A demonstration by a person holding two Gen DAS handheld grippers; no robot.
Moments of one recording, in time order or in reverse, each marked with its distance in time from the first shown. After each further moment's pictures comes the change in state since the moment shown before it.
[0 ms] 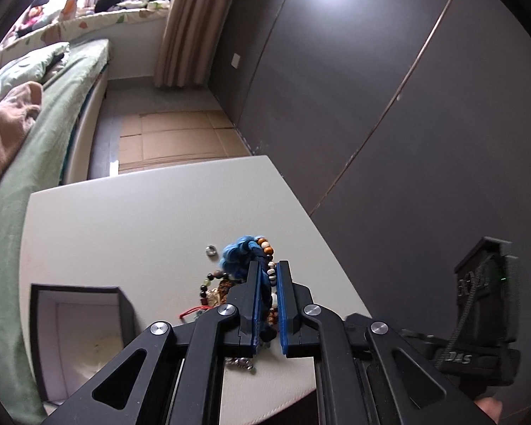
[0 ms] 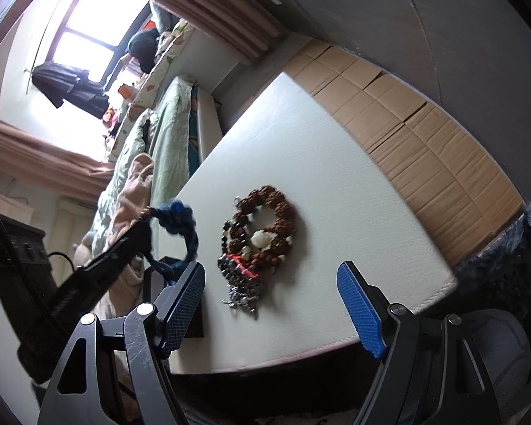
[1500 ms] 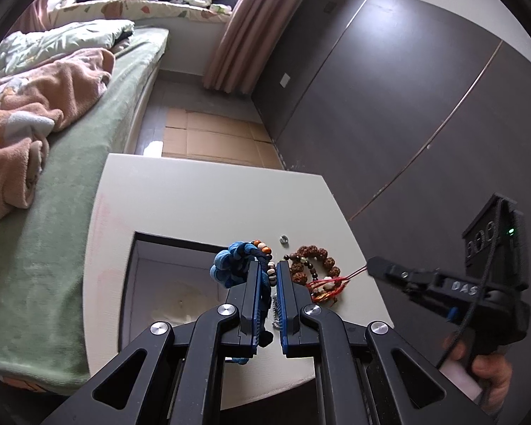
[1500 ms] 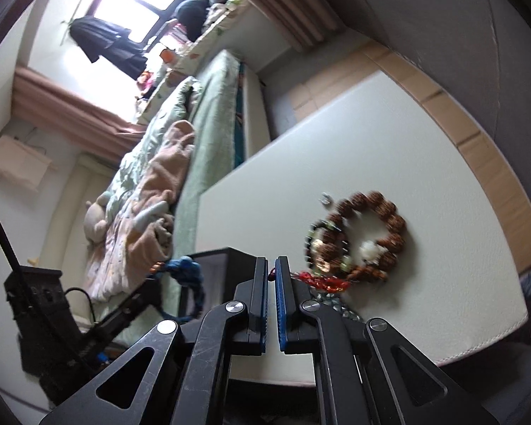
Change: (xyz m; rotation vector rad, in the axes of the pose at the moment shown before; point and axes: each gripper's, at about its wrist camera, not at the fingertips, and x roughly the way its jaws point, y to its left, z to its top) left arm -0.073 0.087 -0.029 -0.192 -0.082 0.038; right arm 0.019 0.097 0.009 -0.190 0.029 0.067
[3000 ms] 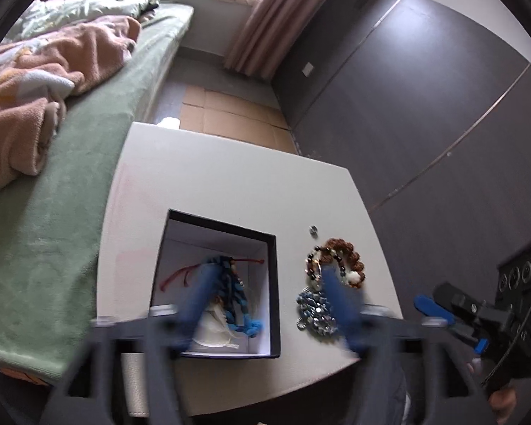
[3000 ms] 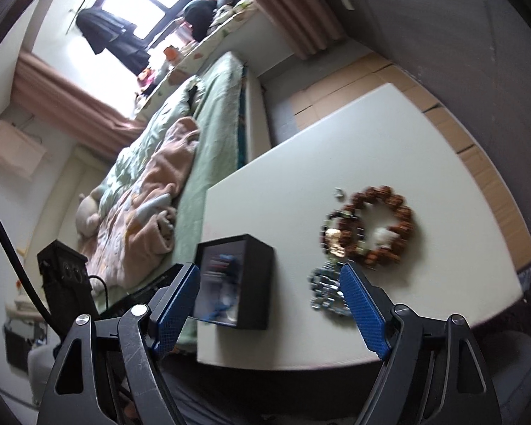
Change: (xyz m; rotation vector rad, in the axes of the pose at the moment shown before) left arm 0.013 0.038 -0.002 -0.097 0.052 0.034; right arm -0.017 0.011 -0.028 -0.006 -0.032 -0.066
